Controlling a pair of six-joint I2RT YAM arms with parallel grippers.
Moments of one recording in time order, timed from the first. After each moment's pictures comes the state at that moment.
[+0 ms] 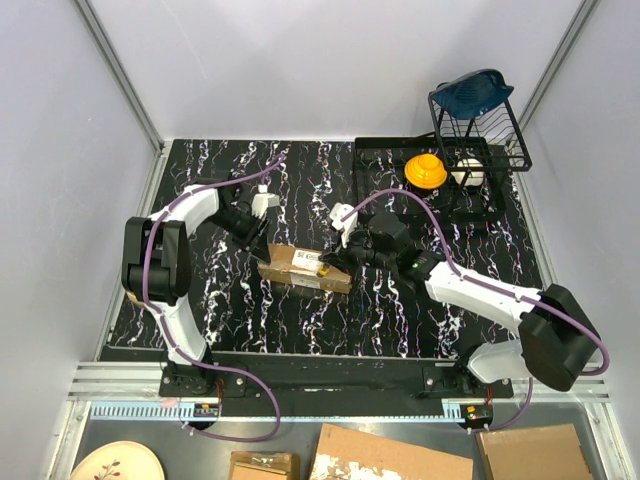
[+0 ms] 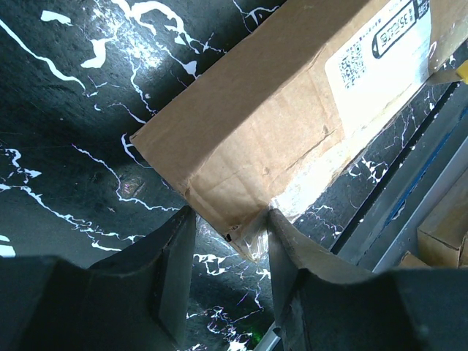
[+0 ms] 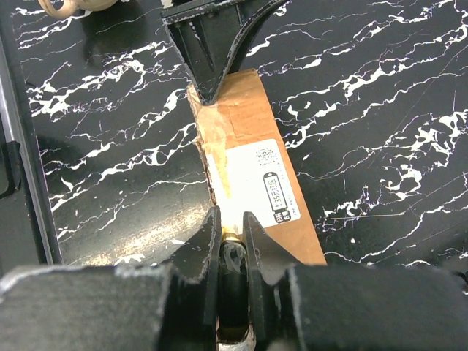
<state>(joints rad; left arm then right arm) -0.11 1.88 1.33 -1.00 0.69 0.54 0.78 1.36 0.80 0.20 -0.34 -0.07</state>
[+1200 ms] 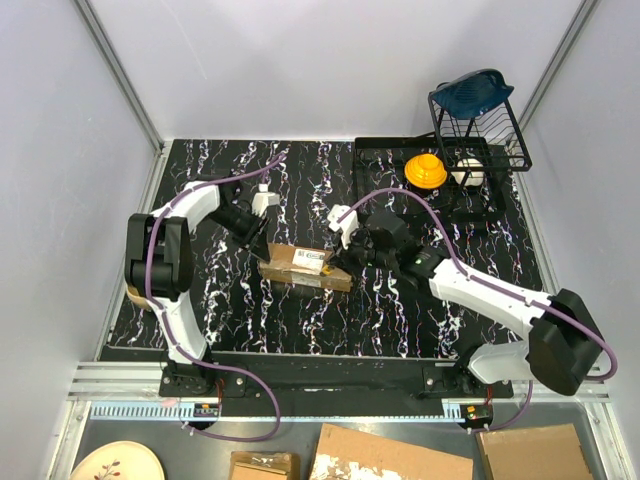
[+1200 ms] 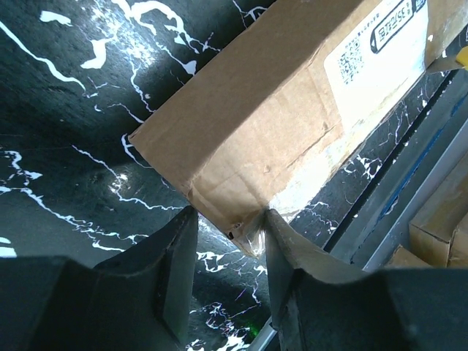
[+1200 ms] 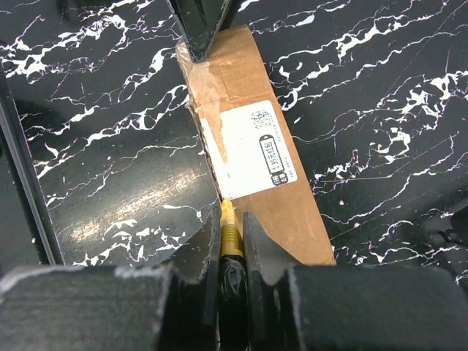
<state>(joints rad) -0.10 1.91 1.37 -1.05 0.71 0.55 0.79 1.31 0.86 -0.03 -0.27 -0.13</state>
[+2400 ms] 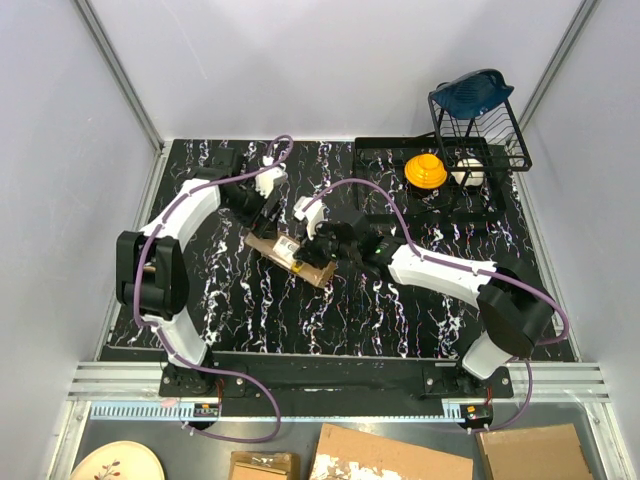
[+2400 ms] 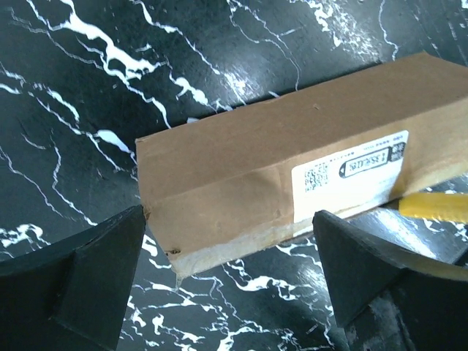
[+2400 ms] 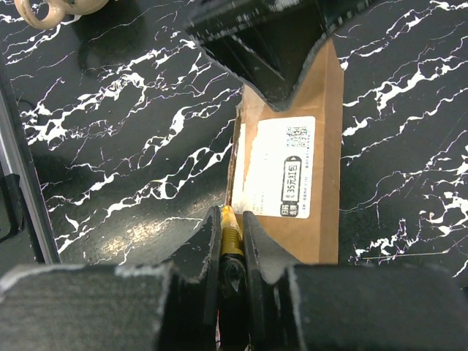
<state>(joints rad) -0.17 1.75 1.41 -0.85 0.53 0.51 0.88 1.61 1.06 0.11 -0.24 0.00</state>
